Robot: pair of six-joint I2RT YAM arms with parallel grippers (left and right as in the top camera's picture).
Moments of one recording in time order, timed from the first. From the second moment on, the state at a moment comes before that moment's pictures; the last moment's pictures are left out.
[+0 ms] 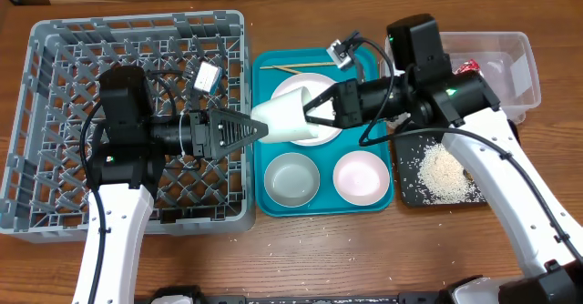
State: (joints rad) left arm 0.05 1.24 1.02 -0.36 1.54 -0.58; right arm 0.39 1.56 1.48 -0.74 -1.12 0.38
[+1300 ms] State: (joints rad) left arm 0.15 1.24 1.02 0.02 1.50 -0.77; right arm 0.38 1.61 1.49 -0.92 -0.80 0.42
